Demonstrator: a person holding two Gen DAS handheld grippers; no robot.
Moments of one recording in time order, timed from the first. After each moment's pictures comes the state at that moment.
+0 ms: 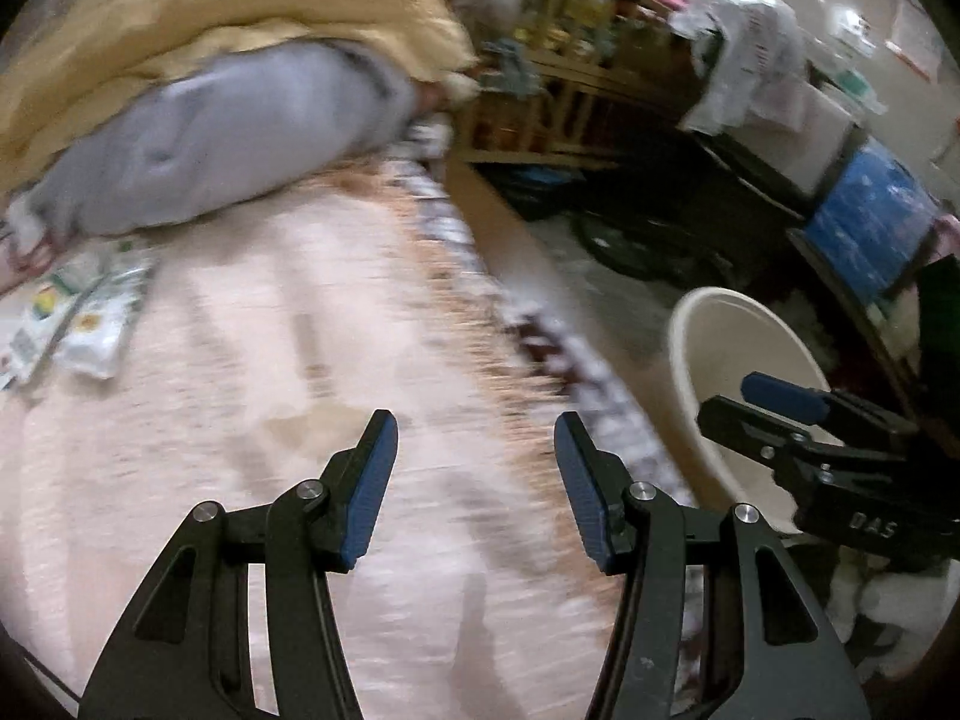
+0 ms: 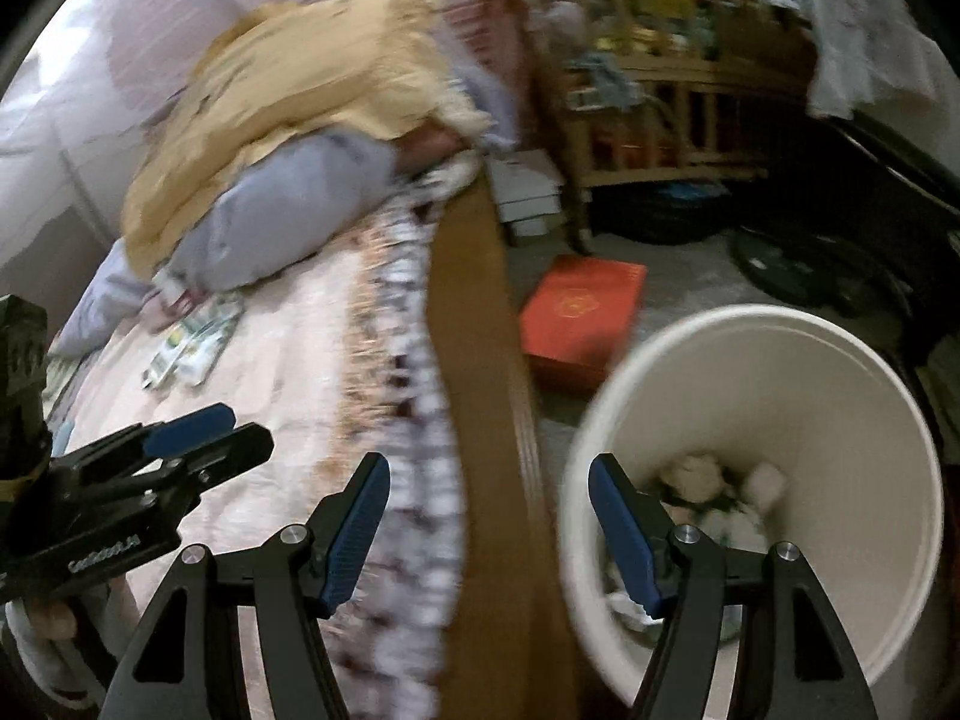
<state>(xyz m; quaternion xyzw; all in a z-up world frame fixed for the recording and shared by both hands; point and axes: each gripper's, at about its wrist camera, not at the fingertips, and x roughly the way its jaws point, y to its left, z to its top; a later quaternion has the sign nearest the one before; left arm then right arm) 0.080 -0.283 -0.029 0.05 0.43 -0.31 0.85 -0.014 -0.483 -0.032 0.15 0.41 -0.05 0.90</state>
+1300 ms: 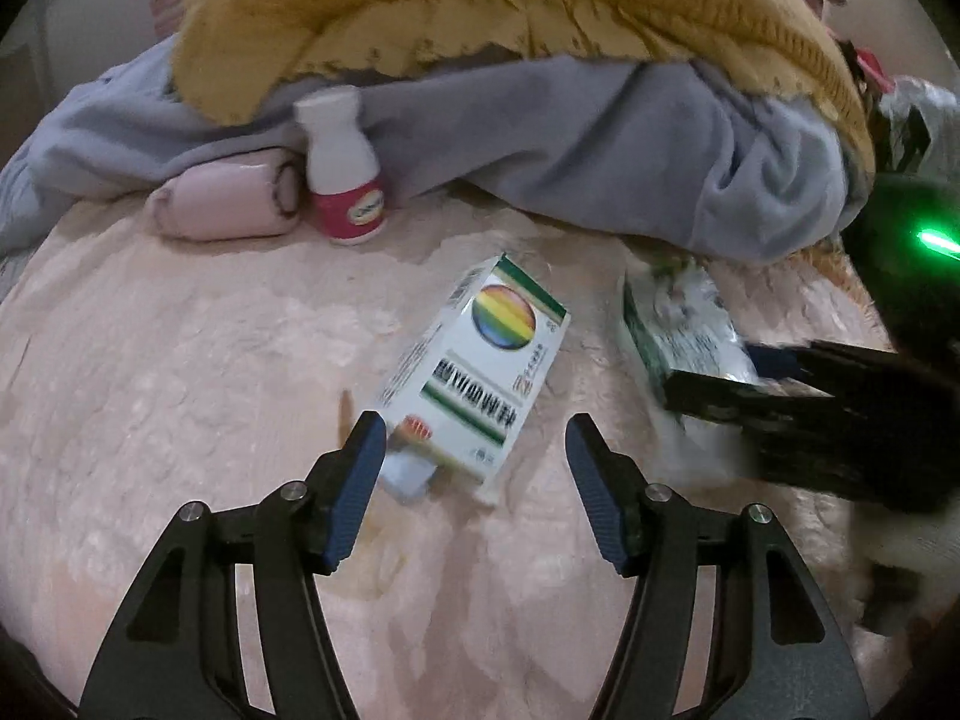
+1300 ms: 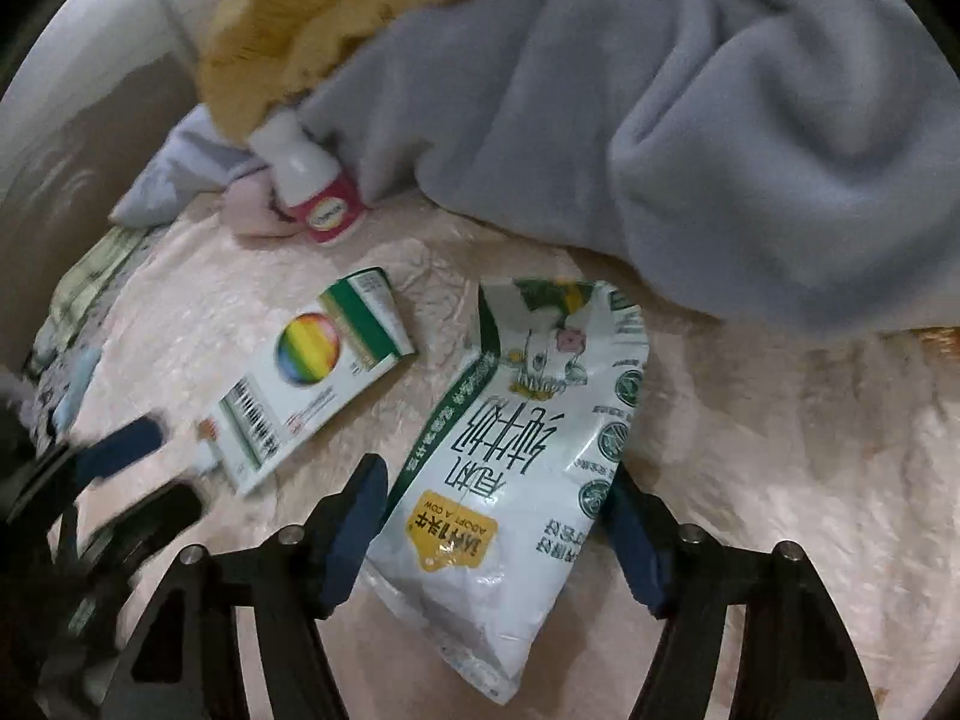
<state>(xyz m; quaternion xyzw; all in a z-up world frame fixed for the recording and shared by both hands) 0.290 -0.016 -0.086 0.05 0.45 -0.16 0.88 0.301 -0.202 -0.099 0.07 0.49 0.13 0.86</state>
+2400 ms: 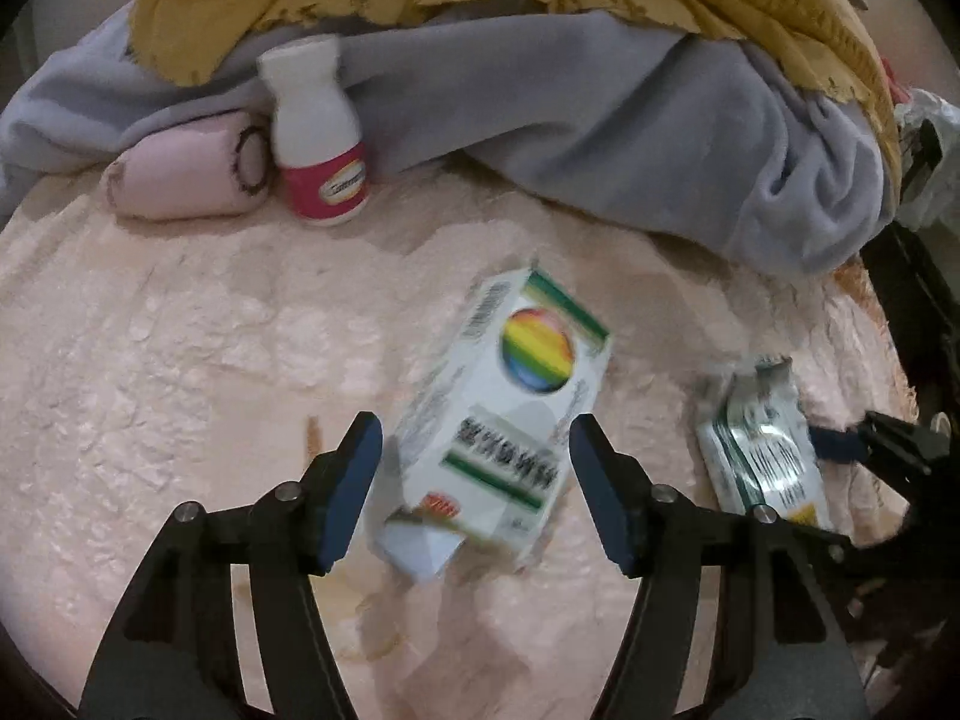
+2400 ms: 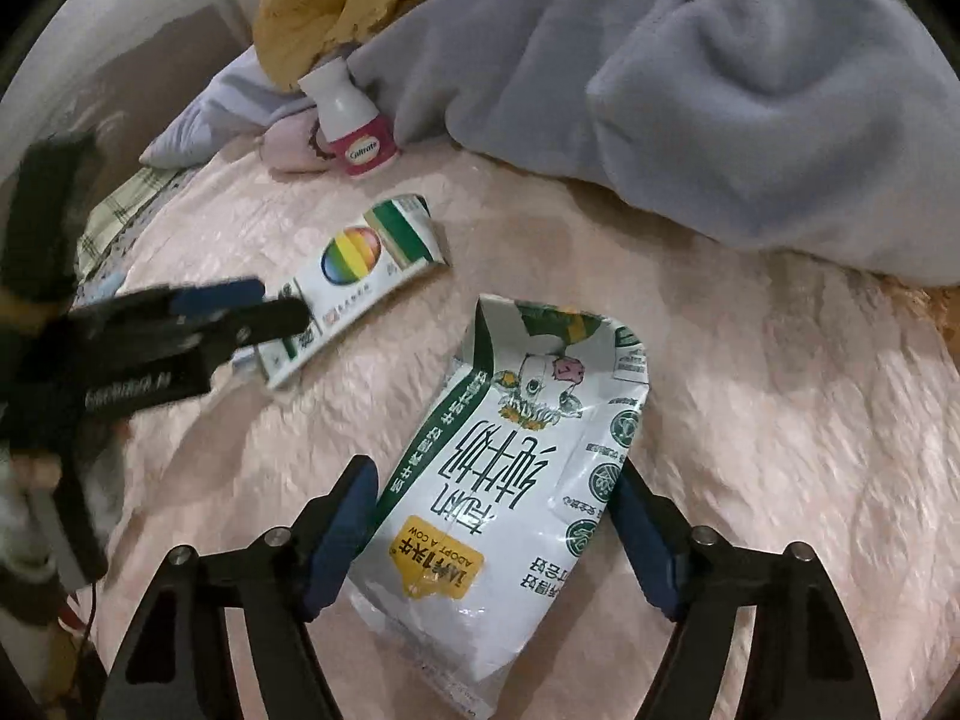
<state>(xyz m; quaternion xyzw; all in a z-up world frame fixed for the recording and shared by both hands) 0.319 -0.021 -0.102 0.02 0.48 -0.18 0.86 0.267 -0.216 -0.102 0.03 0.51 0.17 0.84</state>
